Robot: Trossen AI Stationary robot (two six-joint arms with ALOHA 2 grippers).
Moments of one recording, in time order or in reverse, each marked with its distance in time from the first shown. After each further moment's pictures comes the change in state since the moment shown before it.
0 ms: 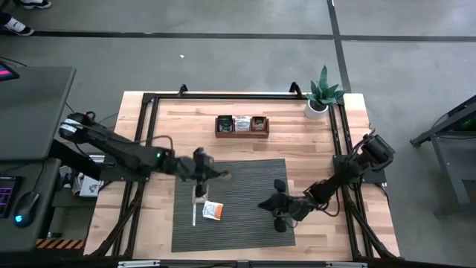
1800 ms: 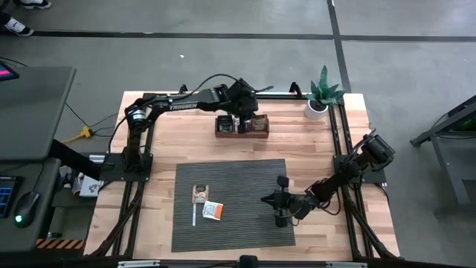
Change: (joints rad) left arm 0.731 0.734 0.964 -0.422 0.435 0.752; right arm -0.001 0.002 -0.063 0.006 0.101 -0.102
